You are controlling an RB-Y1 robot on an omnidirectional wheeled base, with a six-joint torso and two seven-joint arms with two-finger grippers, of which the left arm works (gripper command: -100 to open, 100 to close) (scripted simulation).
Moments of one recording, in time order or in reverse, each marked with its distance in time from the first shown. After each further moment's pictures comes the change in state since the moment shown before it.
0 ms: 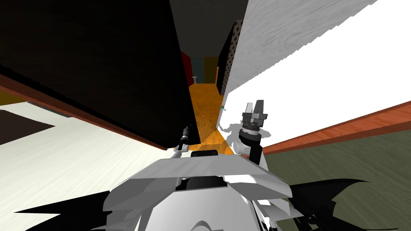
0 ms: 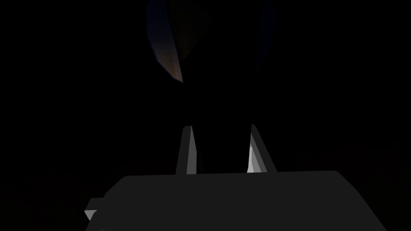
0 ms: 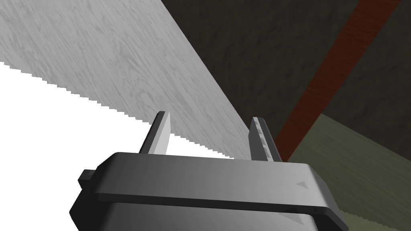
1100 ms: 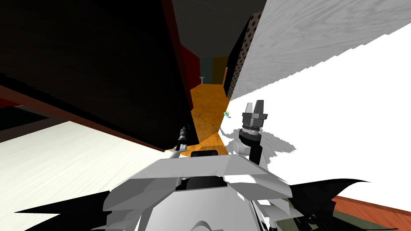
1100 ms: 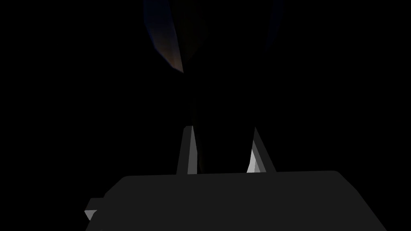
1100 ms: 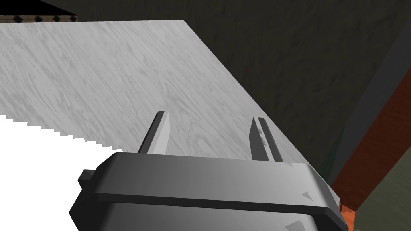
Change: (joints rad) arm 0.000 0.014 0.095 0.014 -0.002 -0.005 0.018
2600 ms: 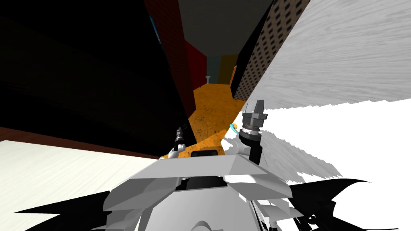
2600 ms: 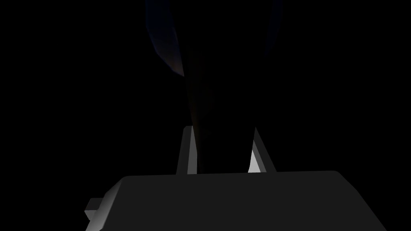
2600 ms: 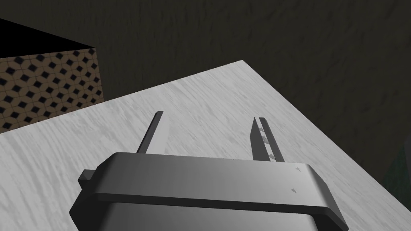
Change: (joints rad) arm 0.004 -0.004 0.121 -0.004 0.036 -0.011 -0.046
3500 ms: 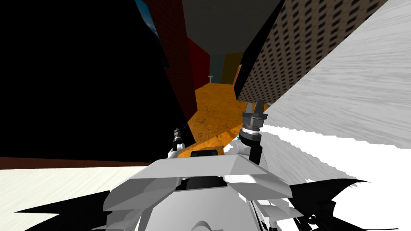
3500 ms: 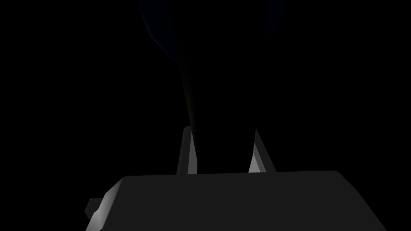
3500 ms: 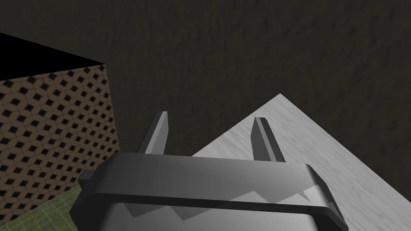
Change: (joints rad) arm -0.011 -0.009 0.086 0.001 0.051 -0.016 -0.079
